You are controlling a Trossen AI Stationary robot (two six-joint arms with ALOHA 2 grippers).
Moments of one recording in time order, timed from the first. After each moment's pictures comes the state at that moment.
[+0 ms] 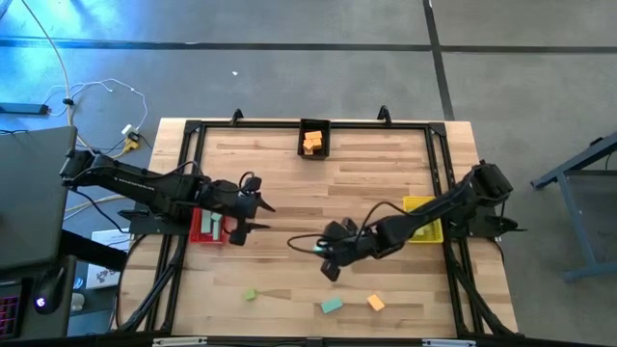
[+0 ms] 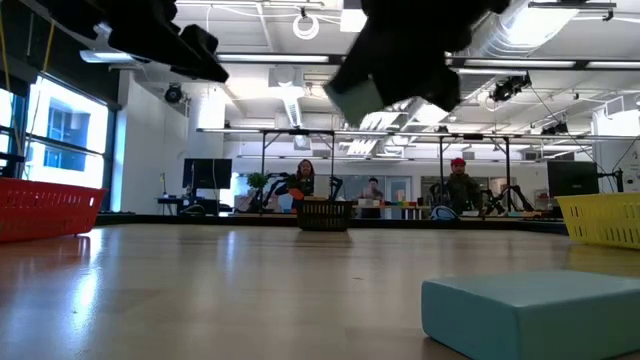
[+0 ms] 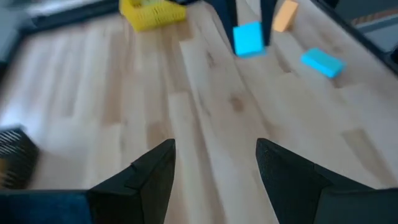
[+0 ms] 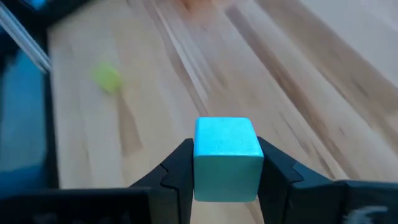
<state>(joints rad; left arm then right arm) -0.04 1.02 0.63 -0.20 -0.04 0.15 0.40 1.73 1.16 -0.24 0.32 0.81</state>
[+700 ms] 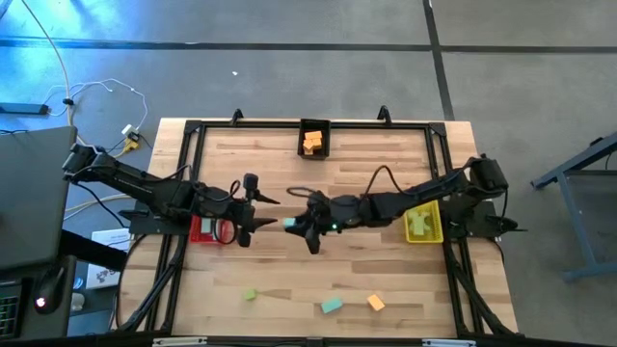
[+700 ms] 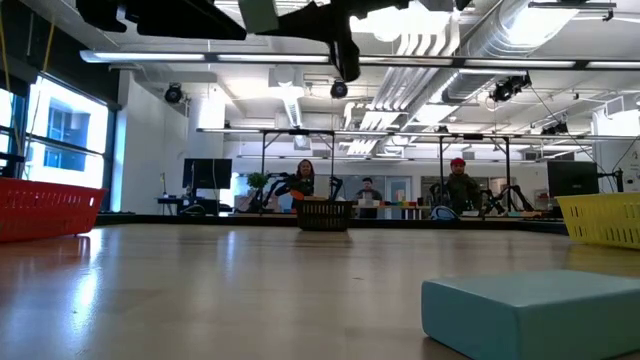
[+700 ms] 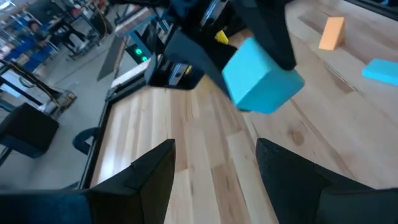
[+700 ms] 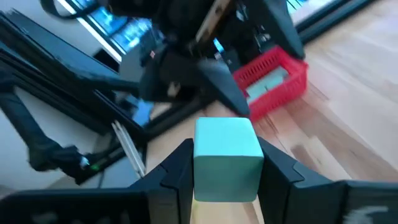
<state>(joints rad) -0.16 1.02 0.63 -0.01 -0.34 0.40 0.20 1.73 1.16 0.30 0.12 0.65</state>
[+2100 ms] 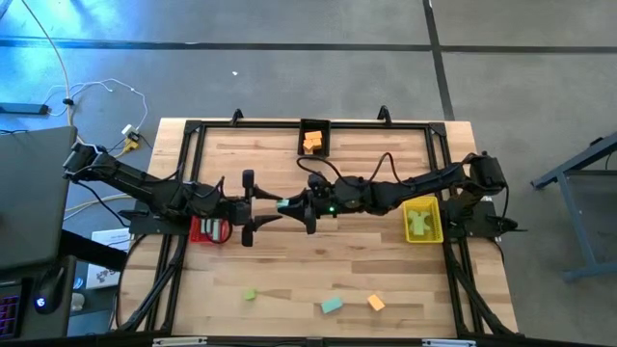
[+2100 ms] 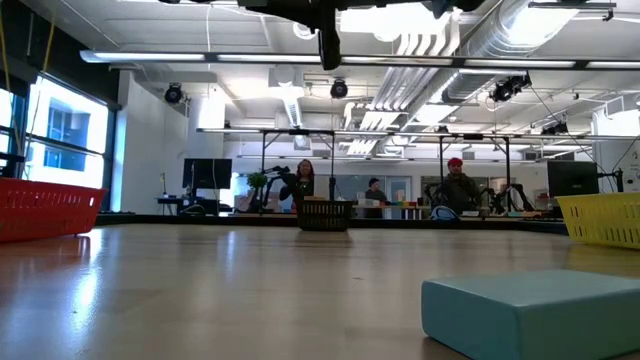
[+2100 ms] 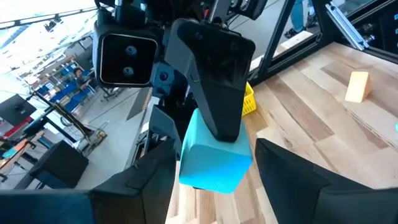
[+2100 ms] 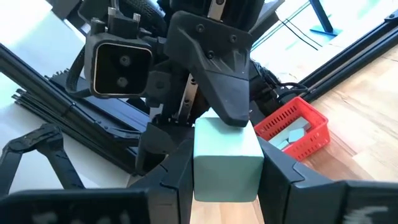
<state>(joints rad) -0.18 1.03 0.63 0.22 -0.38 0.51 0.11 1.73 1.16 0.50 0.05 0.70</state>
